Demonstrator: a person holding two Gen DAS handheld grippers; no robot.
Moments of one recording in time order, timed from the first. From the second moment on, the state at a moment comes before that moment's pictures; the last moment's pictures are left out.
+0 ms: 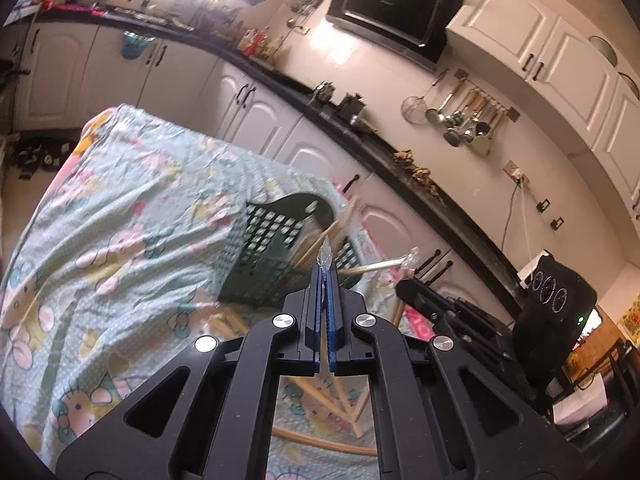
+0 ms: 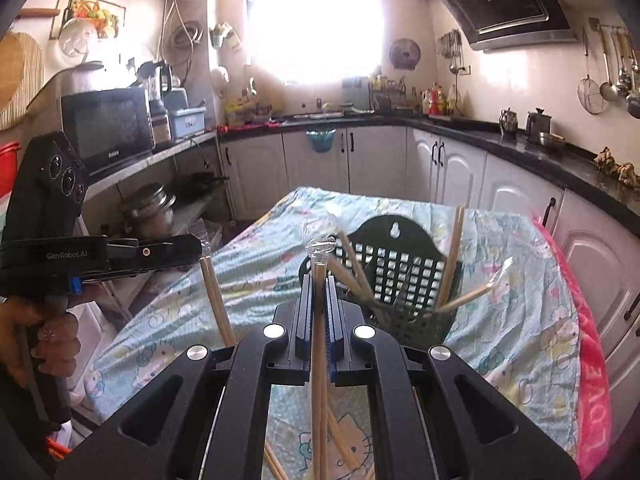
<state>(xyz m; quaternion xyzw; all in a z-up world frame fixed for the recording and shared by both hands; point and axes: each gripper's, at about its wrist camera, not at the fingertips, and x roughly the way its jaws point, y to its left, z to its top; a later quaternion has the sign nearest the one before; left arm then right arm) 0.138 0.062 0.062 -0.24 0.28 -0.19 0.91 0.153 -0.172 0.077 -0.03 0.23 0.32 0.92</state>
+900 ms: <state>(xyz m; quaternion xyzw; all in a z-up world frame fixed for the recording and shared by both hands) 0.162 0.021 0.166 -0.19 0.20 -0.25 0.93 0.150 -0.232 0.124 0.03 0.15 0.28 0.95</state>
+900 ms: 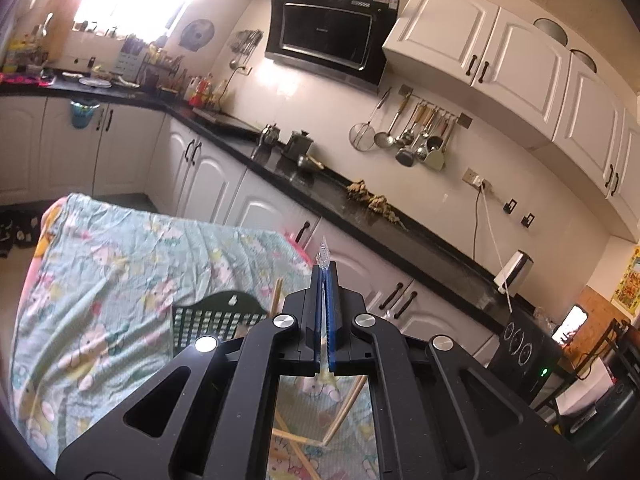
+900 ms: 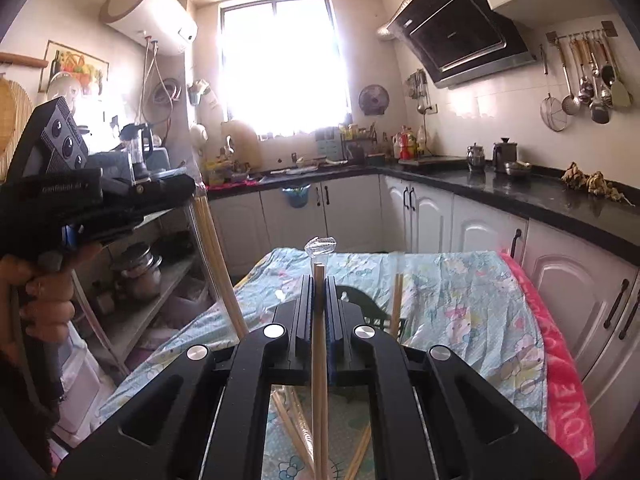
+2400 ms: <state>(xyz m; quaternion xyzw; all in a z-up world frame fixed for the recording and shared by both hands) 0.244 0.063 0.201 -0.20 0.16 -0.18 0.95 0.213 -0.216 0.213 0.02 0.10 0.27 0.96</state>
